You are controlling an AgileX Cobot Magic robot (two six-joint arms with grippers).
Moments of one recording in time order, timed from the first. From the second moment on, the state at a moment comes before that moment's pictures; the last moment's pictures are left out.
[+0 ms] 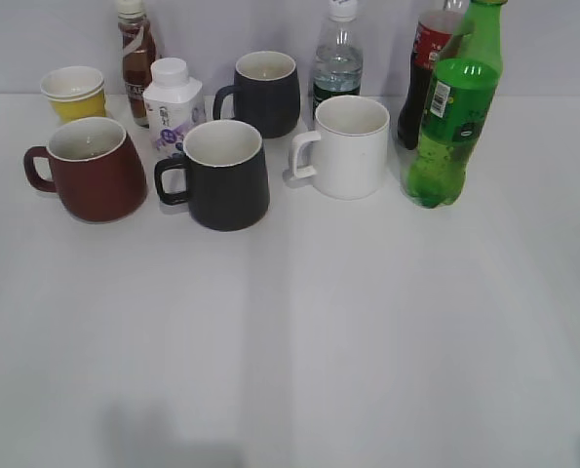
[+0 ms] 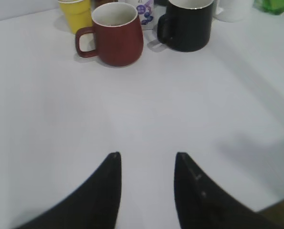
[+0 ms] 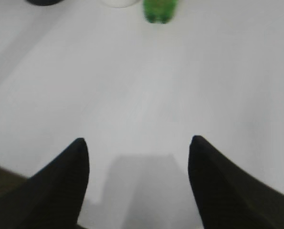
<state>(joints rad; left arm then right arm) -0.29 0.03 -0.52 -0.05 1.07 0.08 0.30 0.05 -0.50 0.00 1.04 -0.02</state>
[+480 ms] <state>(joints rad) -0.01 -0.01 -0.52 -0.05 1.07 0.08 0.05 -0.01 -0.50 0.00 1.04 -0.02</state>
